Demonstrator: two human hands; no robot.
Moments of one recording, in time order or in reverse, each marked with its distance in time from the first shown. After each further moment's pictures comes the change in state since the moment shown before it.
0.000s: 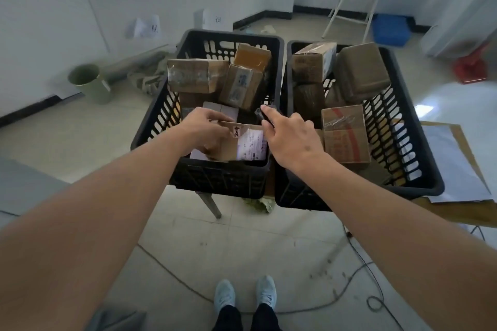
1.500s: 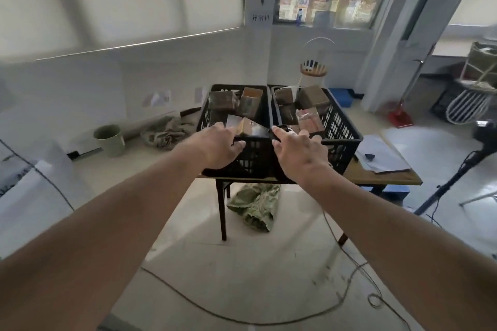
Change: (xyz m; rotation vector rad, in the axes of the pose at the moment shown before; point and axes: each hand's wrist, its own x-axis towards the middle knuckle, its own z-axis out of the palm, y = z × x) left_hand -0.402 -0.071 -0.013 0.918 0.246 0.494; right_hand -0.384 -0.114 -0.038 -0.194 0.298 0.089
